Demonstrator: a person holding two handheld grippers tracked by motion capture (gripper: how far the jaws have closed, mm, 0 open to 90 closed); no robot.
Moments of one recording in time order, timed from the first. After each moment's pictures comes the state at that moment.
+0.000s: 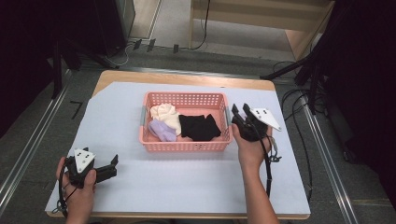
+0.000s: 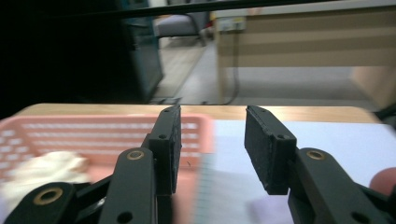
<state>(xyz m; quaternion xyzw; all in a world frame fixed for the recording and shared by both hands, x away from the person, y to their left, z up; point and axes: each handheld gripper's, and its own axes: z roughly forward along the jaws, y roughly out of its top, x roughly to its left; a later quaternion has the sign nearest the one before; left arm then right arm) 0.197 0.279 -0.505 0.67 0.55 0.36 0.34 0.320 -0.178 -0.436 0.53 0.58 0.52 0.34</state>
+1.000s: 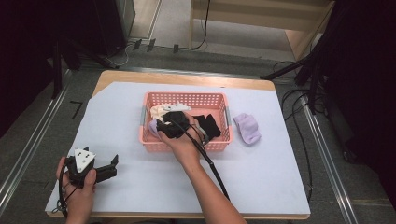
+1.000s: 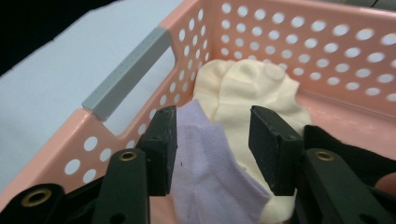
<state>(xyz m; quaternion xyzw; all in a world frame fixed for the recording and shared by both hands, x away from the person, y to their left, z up) 0.198 0.279 -0.505 0.67 0.55 0.36 0.35 0.339 0.024 -0.454 0.46 0.76 0.42 0.15</state>
